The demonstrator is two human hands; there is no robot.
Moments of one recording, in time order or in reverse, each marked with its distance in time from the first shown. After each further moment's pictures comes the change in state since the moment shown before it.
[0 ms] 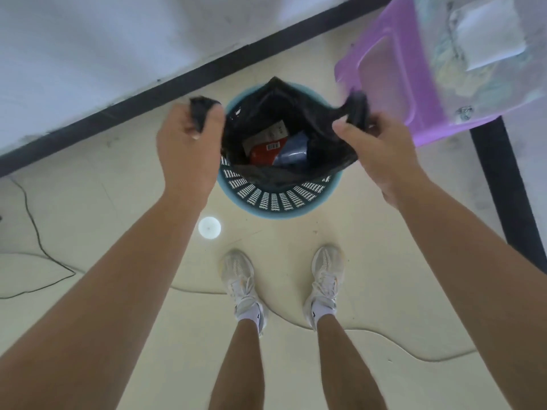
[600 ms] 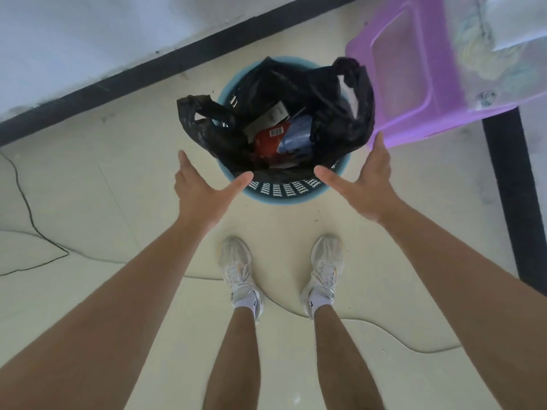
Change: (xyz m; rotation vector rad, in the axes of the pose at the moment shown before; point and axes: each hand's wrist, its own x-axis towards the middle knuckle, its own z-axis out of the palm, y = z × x) left_hand -0.043 -0.105 -0.014 0.423 -0.286 -0.370; right_hand -0.012 0.098 0.015 -0.380 -0.236 0.025
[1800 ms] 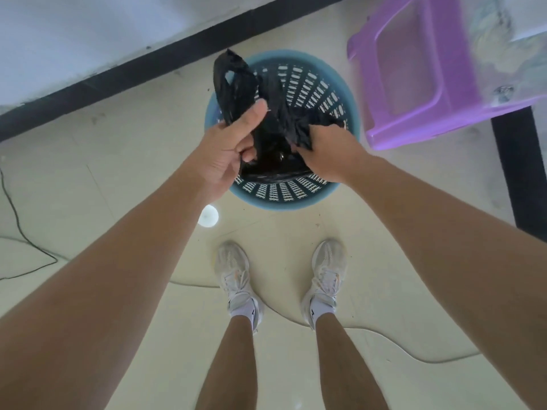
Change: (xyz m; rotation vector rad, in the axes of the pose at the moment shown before) left_hand 0.029 0.074 0.010 -0.708 -0.512 0.161; right_hand 0.058 -0.065 0.023 -0.602 -0.141 -0.402
